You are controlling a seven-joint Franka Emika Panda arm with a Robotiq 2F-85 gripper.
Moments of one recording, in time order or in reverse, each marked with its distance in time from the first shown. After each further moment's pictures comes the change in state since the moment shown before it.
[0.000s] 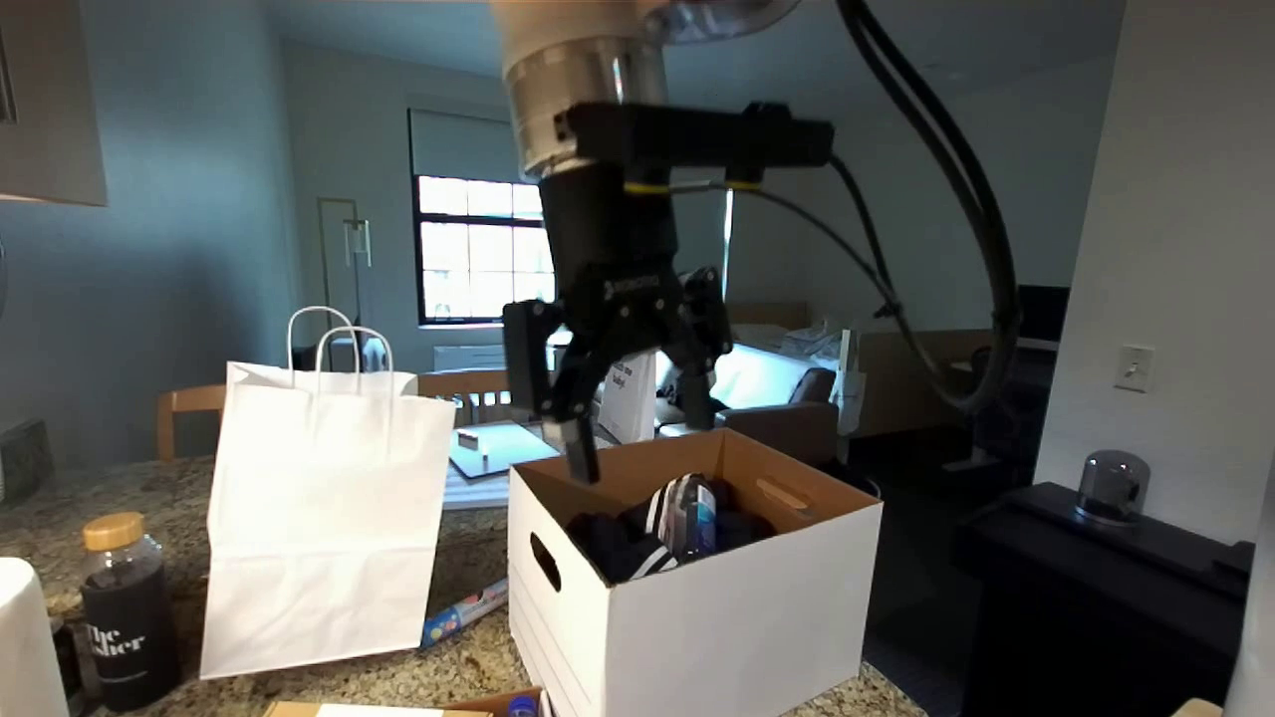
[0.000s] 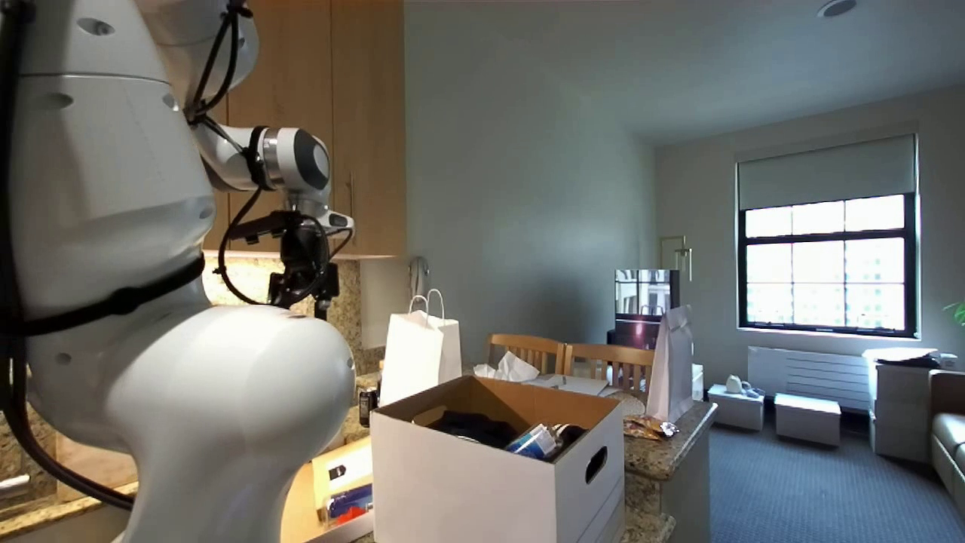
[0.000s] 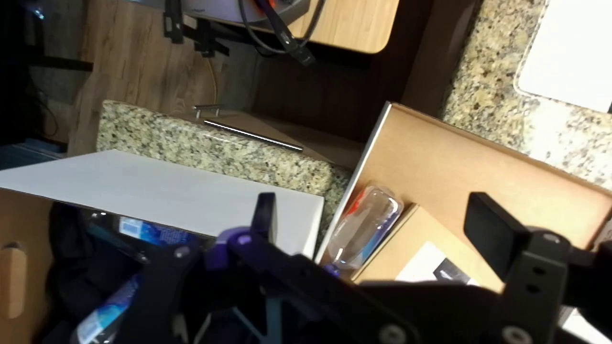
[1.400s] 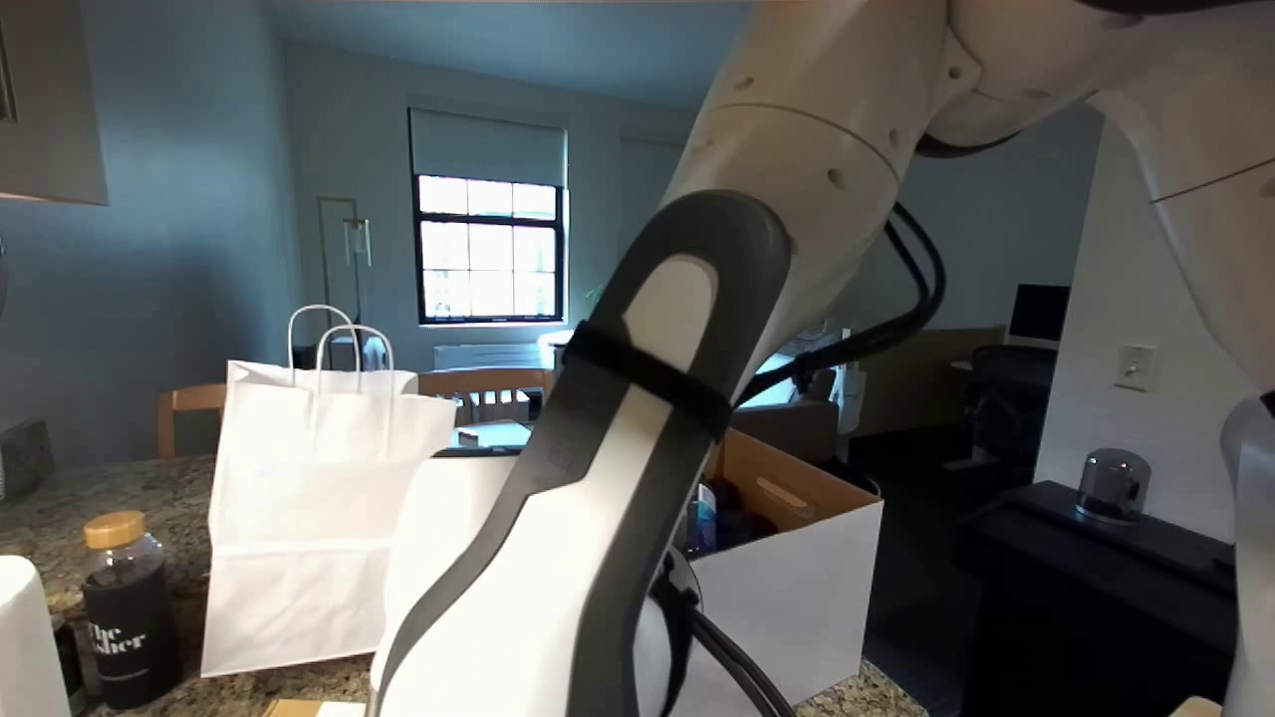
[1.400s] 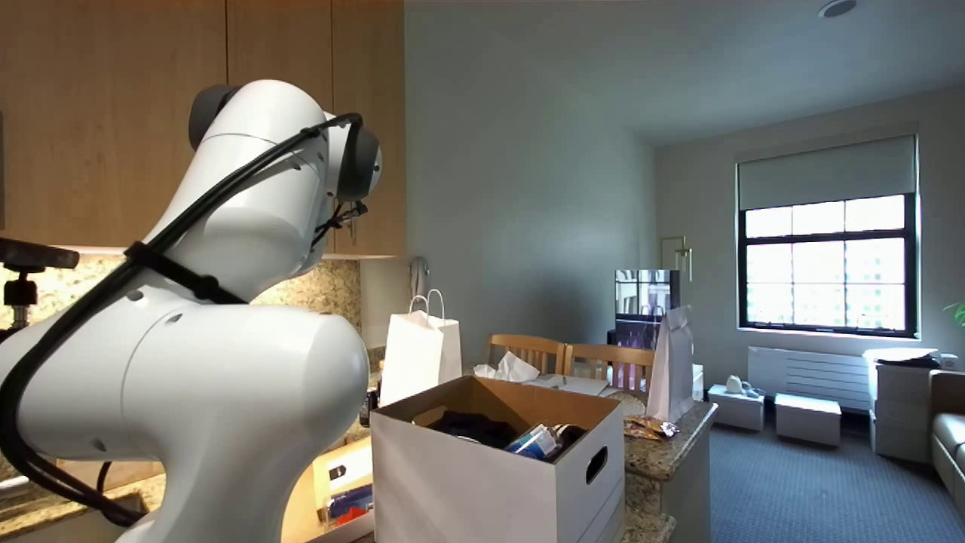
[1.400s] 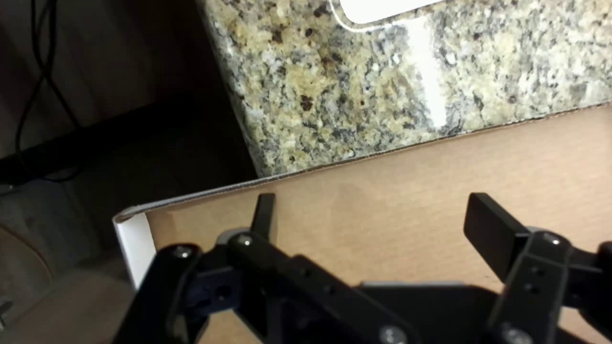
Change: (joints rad) arm 0.297 0.850 -0.085 -0.119 0.113 1.177 0.545
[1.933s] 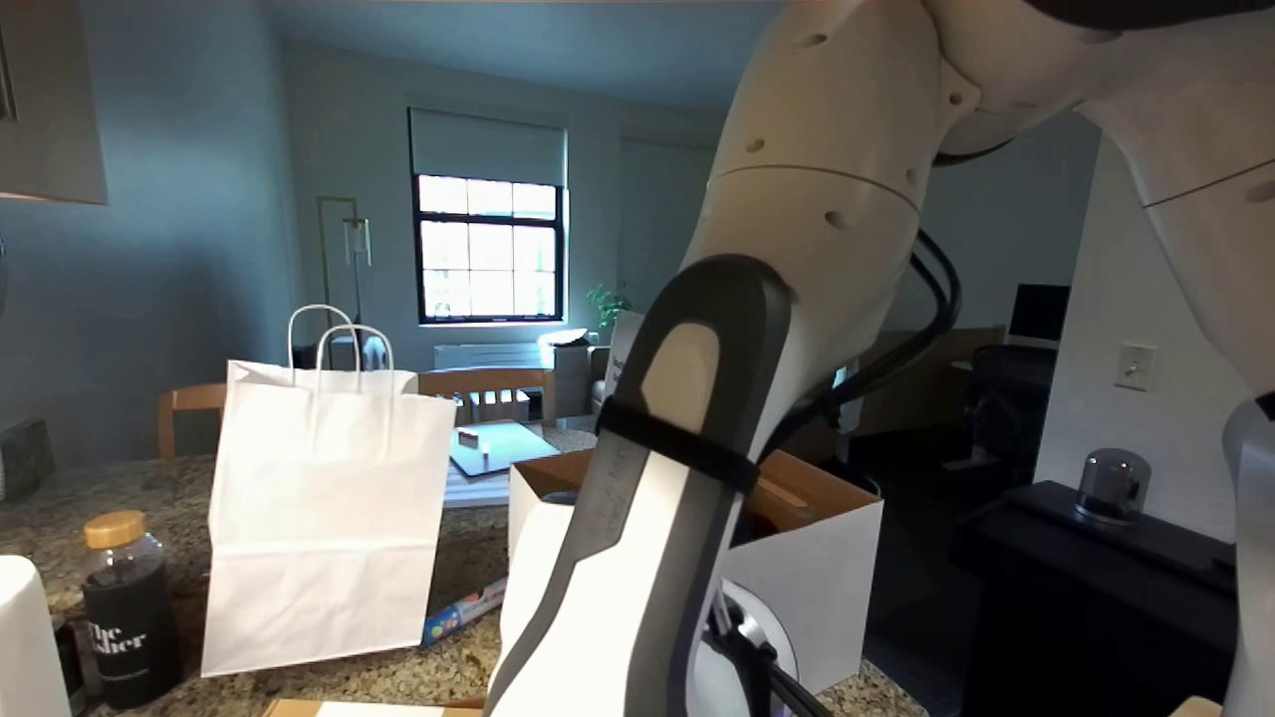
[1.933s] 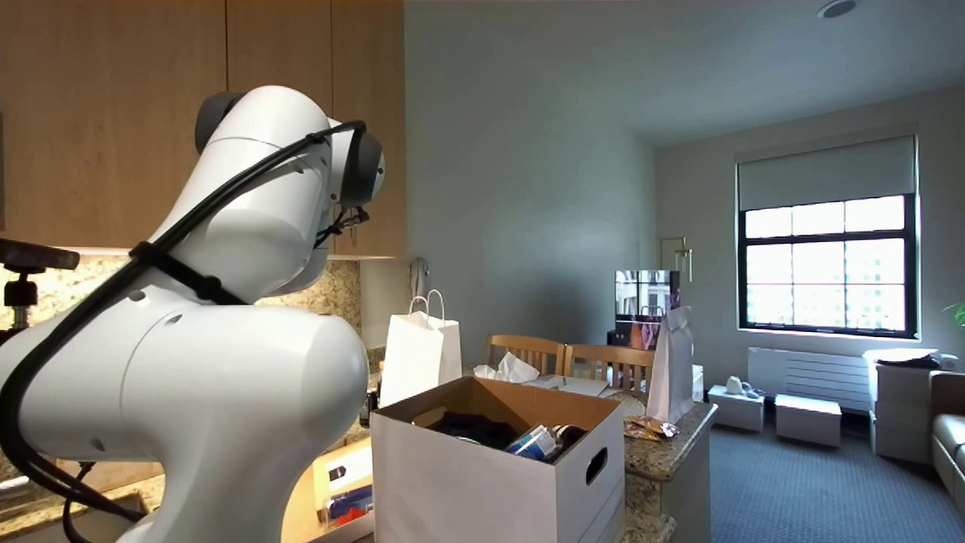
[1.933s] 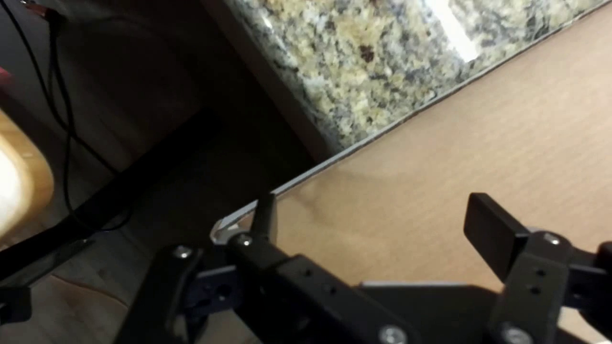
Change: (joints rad) arm -0.010 0.017 -0.006 -0.139 0.225 0.185 0.048
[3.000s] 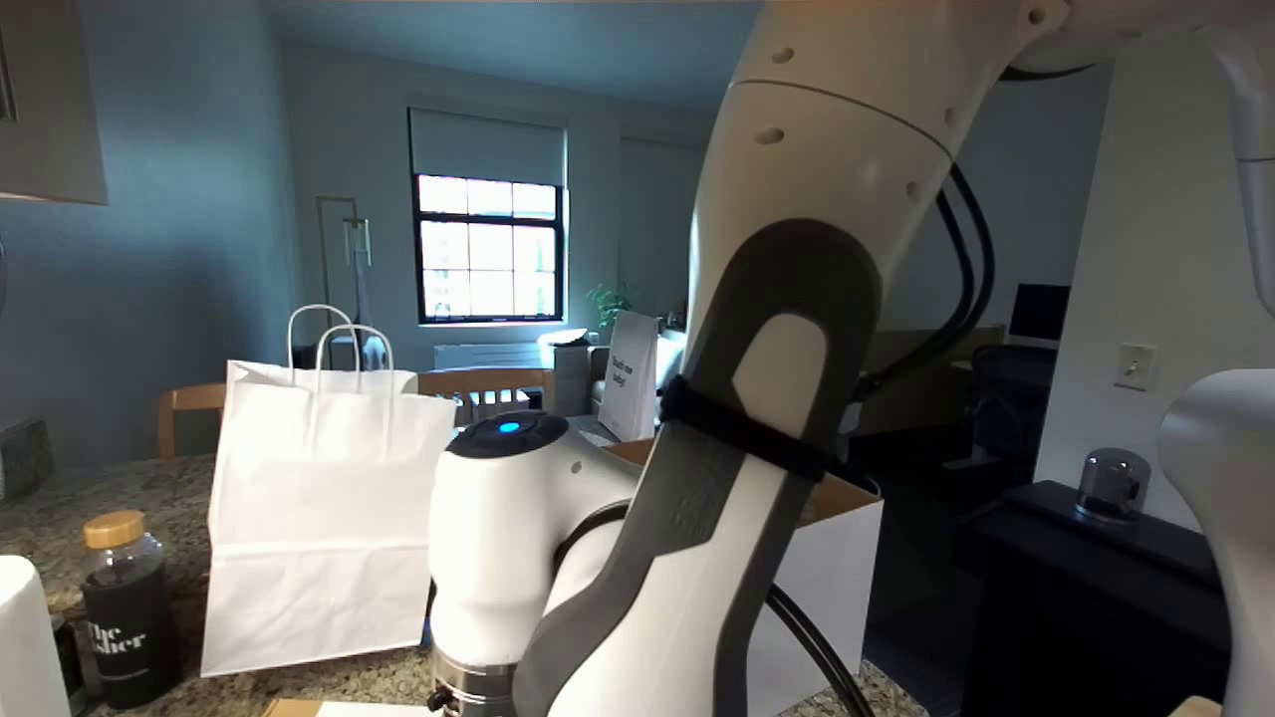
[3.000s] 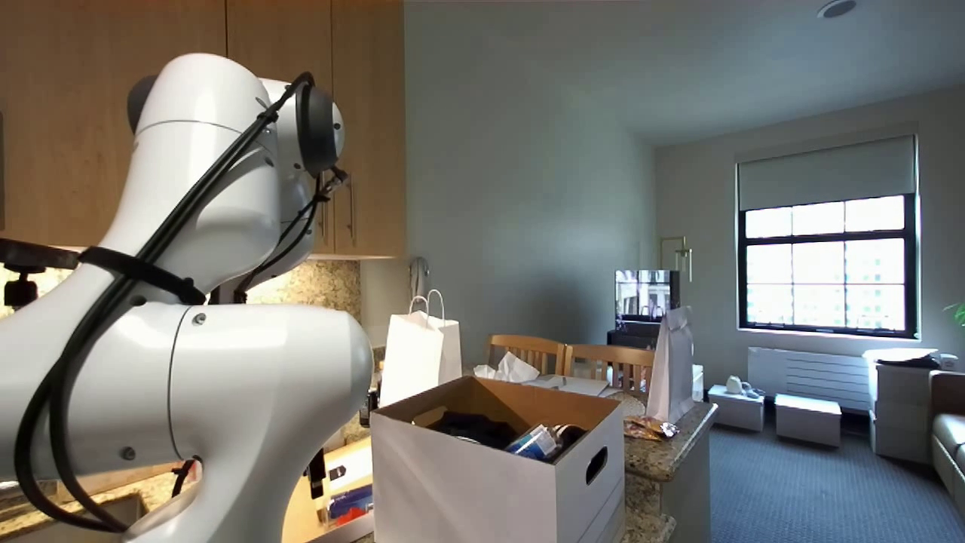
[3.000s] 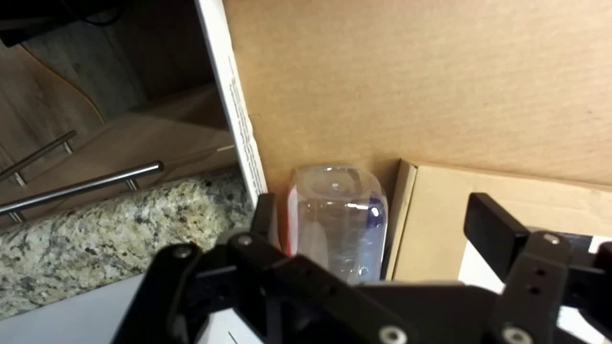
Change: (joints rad) arm 0.483 -0.109 -0.591 0.076 -0.577 -0.195 0.200
